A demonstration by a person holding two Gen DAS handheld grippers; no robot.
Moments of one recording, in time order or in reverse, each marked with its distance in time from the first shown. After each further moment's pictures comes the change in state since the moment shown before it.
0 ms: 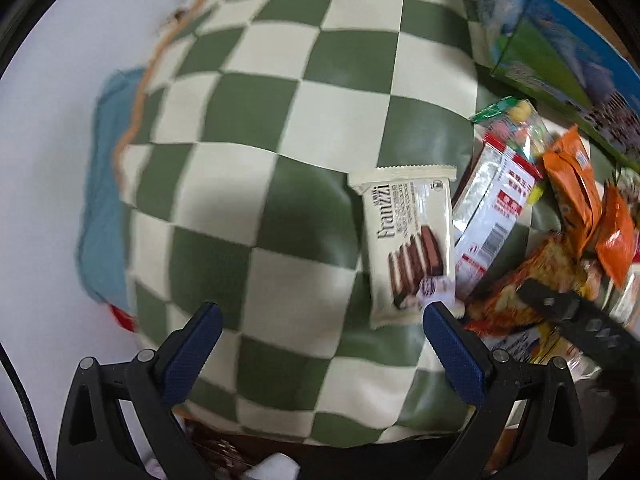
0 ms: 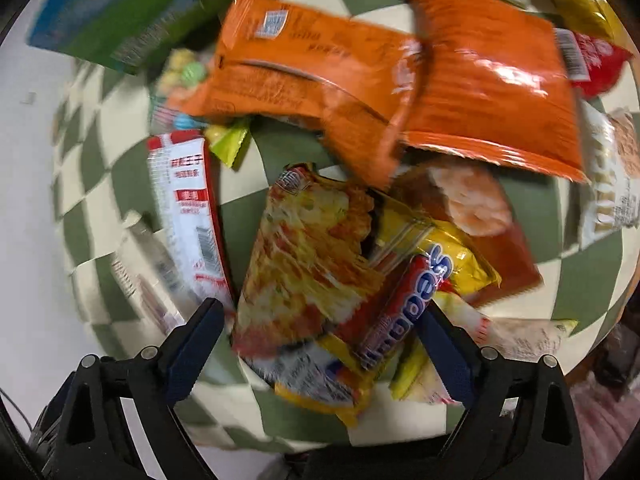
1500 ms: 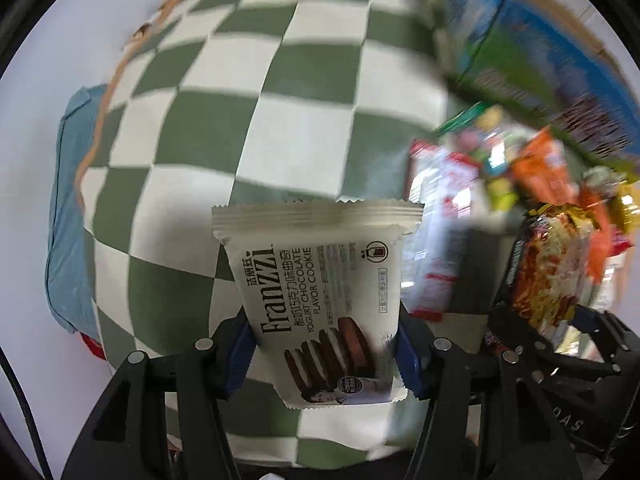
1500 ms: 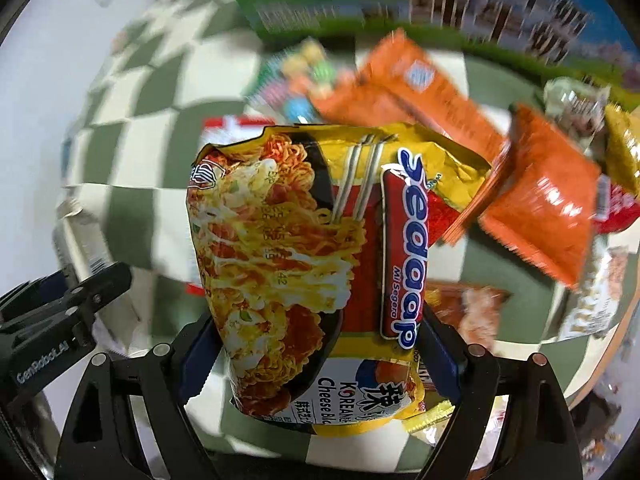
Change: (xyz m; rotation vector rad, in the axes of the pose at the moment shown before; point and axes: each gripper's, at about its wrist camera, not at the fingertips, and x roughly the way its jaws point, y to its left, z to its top) left arm -0.041 -0.028 -0.052 0.066 -0.103 -0.120; right arm -0.021 0.014 -0.119 -0.415 -0.142 -0.020
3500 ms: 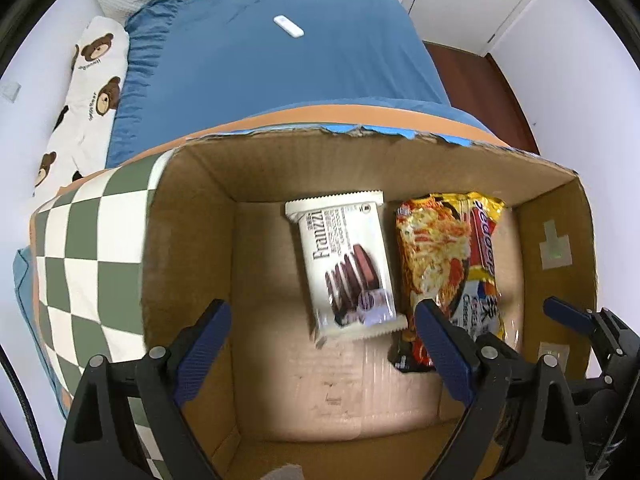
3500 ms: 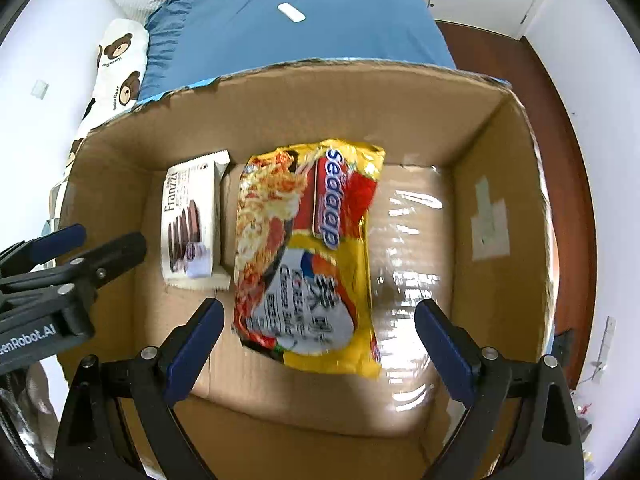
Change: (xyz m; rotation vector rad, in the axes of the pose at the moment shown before) left arm 0.005 -0.203 0.359 0.203 0.023 -0.091; right arm -0.112 -0.259 0.313 0.110 0.024 -0.073
